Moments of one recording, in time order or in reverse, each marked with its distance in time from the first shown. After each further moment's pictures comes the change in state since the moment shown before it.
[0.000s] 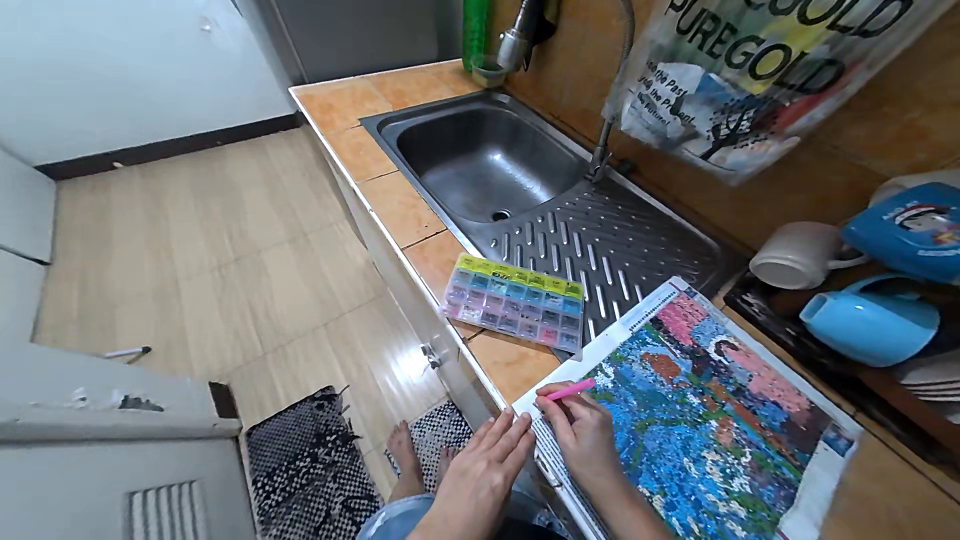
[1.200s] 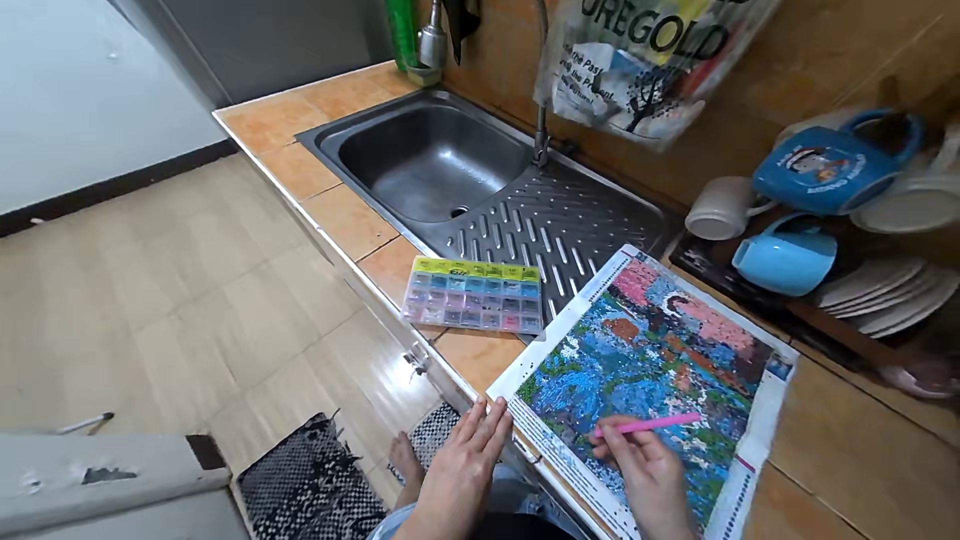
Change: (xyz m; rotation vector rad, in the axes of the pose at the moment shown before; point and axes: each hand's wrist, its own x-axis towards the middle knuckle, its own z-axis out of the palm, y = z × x) left_hand 0.002 -0.004 0.001 0.039 -0.039 0.043; right_hand -0.072 -0.006 -0.070 0.373 0.270 0.529
